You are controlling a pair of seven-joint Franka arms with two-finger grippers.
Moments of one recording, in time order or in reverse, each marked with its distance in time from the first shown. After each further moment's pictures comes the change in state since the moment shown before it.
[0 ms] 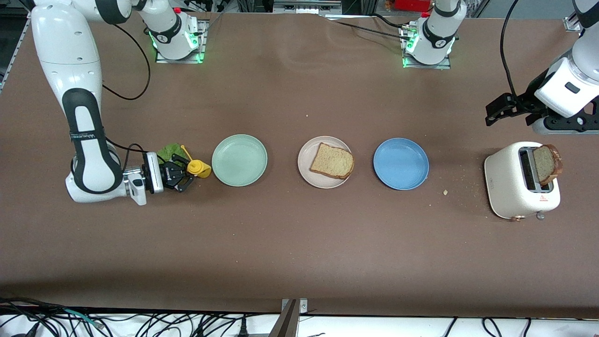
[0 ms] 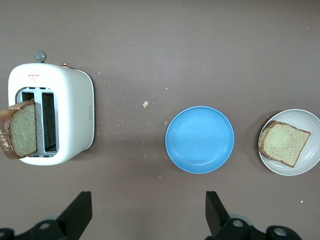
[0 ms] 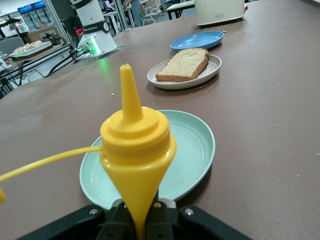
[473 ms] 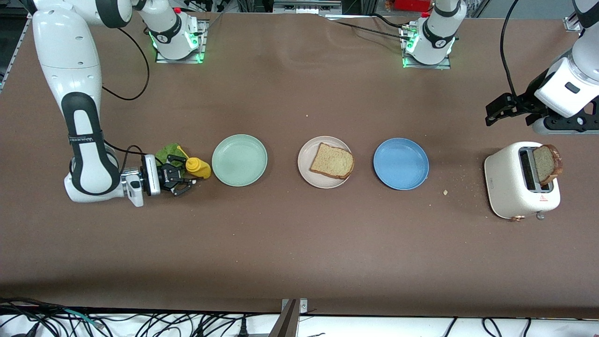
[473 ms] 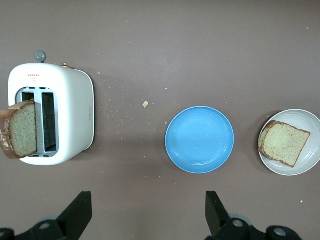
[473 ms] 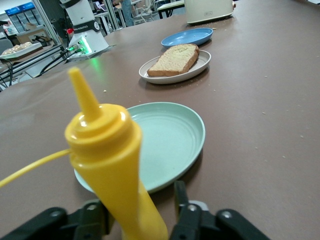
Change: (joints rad) left arm 0.000 0.000 0.000 0.000 0.000 0.000 0.000; right arm -0.002 0.008 -0.033 0.010 0.009 0.013 0.000
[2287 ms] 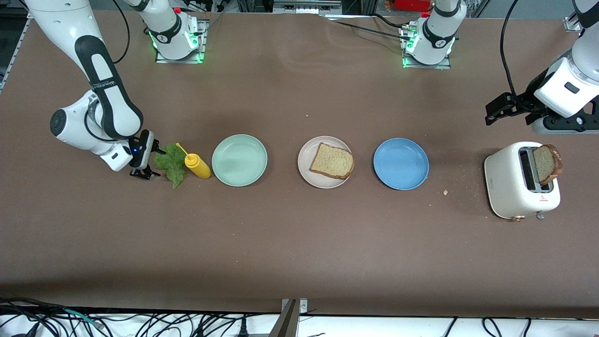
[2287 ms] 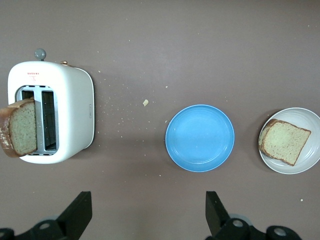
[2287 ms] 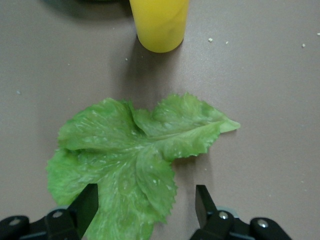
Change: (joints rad) left arm 0.000 0.000 0.000 0.000 0.000 -0.007 0.000; right arm 0.044 -0.397 0.034 -0.608 -0.404 0.897 0.208
